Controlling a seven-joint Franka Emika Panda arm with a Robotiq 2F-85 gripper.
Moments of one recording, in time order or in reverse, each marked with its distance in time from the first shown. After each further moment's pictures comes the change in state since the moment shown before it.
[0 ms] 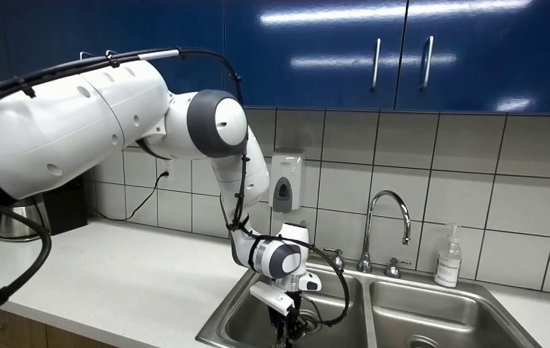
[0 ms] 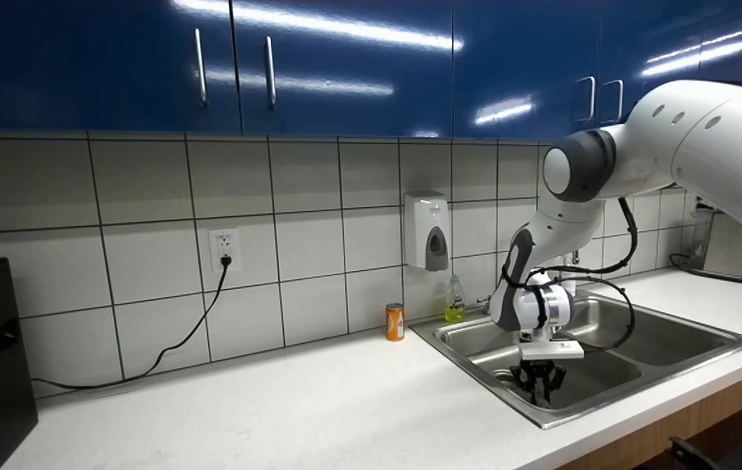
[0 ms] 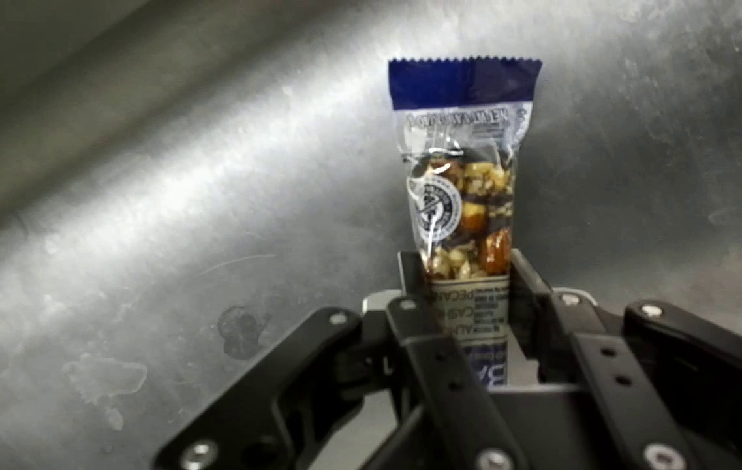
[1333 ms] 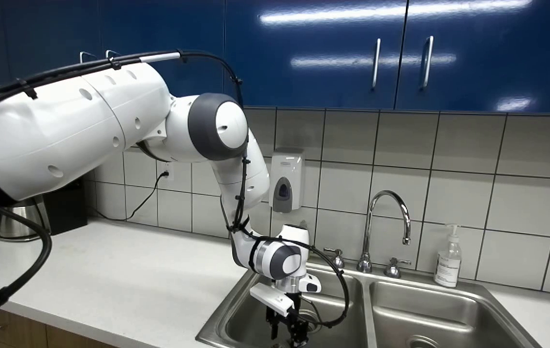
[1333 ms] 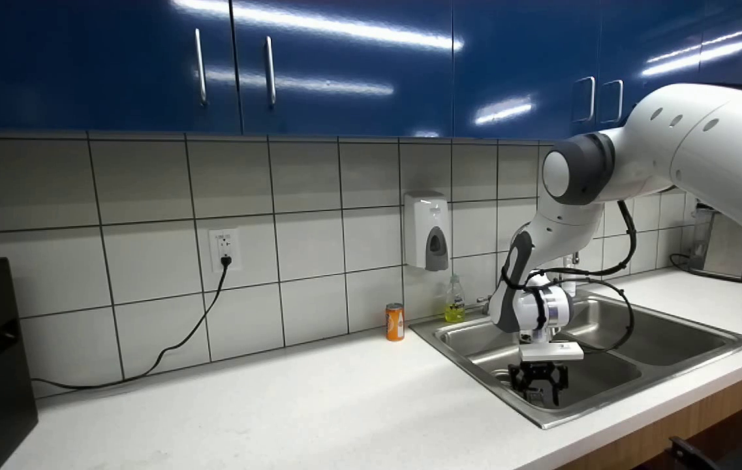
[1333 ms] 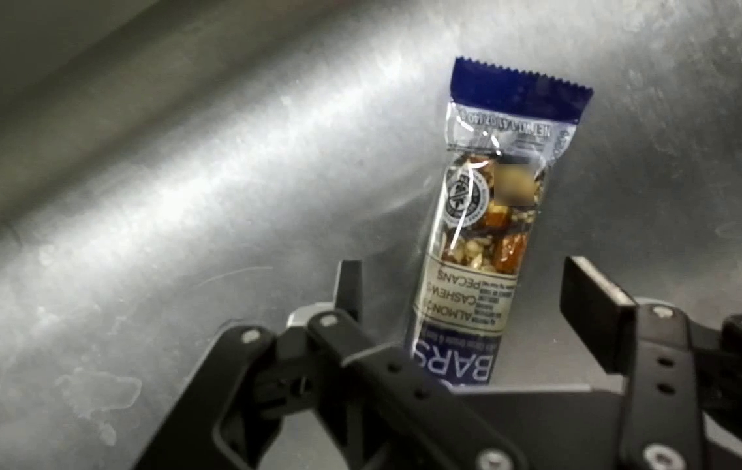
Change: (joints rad) arm 0.000 0.014 -0.001 0.018 -0.001 -0.023 0.000
